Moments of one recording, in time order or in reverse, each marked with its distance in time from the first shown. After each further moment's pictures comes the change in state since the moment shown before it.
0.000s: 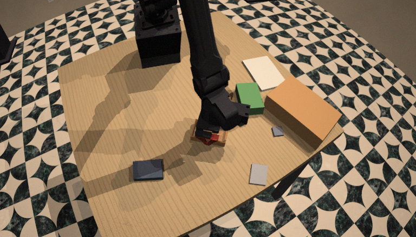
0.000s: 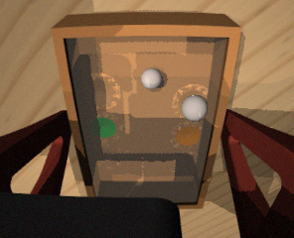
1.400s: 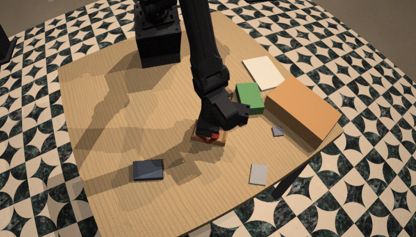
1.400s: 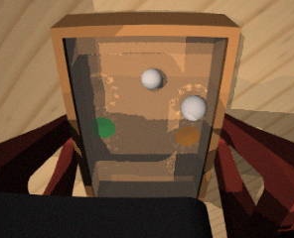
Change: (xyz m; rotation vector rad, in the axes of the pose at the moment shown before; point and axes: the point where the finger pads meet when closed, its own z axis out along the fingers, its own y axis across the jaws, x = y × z) arm 0.000 0.000 0.000 0.000 0.000 0.000
